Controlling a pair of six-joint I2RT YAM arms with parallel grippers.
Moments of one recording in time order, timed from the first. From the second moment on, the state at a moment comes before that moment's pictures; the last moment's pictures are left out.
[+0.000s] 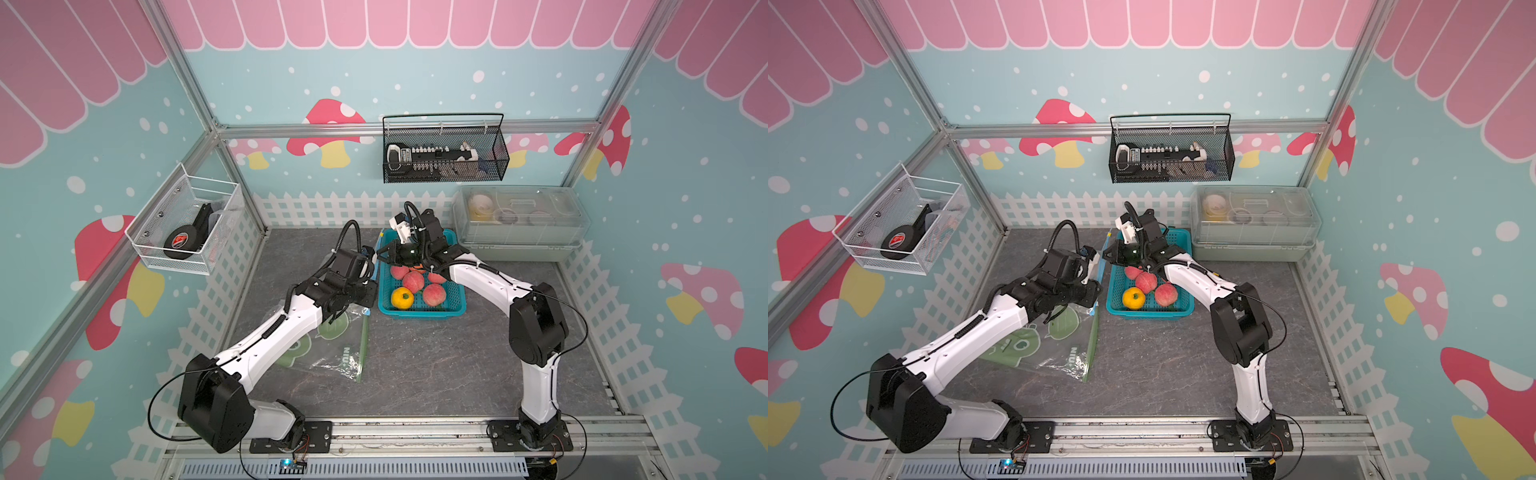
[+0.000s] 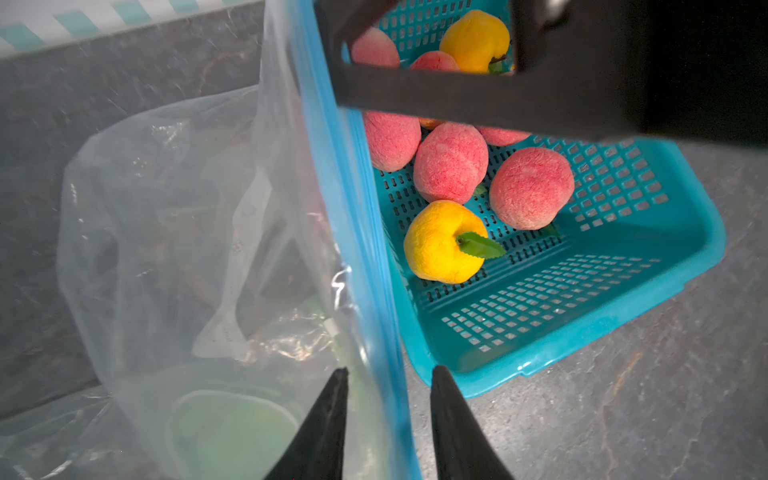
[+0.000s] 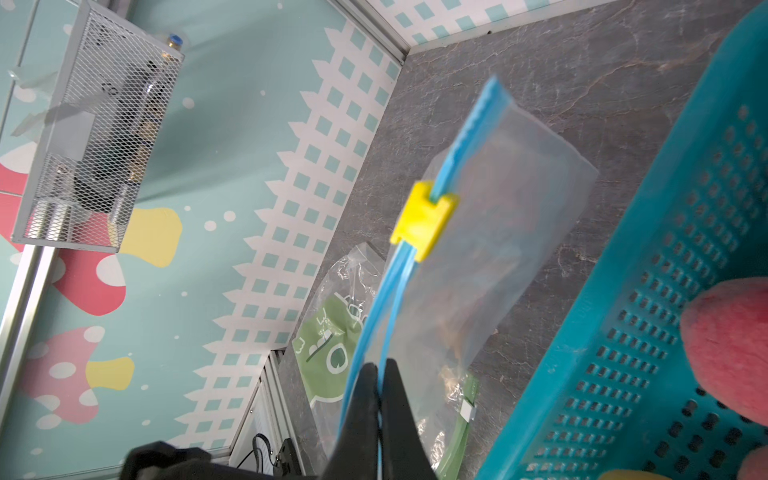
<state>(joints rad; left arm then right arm) -0.50 1.36 1.14 -0.57 0.00 -0.14 0.59 2.00 1.68 -0.17 -0.56 0.66</state>
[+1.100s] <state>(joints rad) -0.39 1.33 1.10 -0.44 0.03 -0.27 0.68 1.95 1.68 -0.18 -0.42 0.73</state>
